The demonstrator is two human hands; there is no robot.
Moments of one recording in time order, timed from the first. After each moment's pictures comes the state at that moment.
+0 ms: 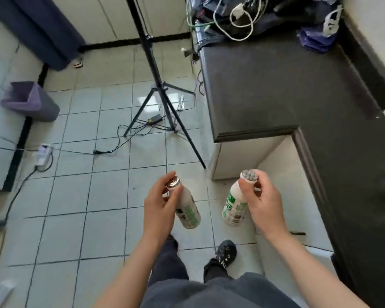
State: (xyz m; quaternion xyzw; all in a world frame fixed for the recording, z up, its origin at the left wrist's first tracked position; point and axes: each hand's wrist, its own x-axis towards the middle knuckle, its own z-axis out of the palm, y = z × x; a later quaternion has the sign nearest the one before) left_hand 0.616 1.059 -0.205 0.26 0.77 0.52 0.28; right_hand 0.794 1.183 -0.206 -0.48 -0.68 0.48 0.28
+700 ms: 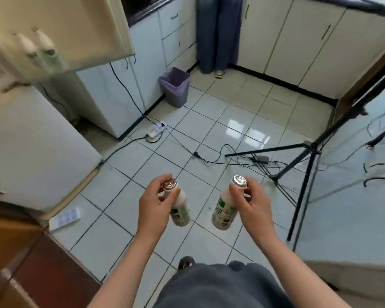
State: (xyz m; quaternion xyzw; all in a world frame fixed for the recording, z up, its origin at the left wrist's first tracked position) left_hand 0.273 0.765 -0.188 0.04 0.80 0.59 0.07; right_hand 0.349 0.966 -0.185 -0.23 -0.79 0.56 0.14
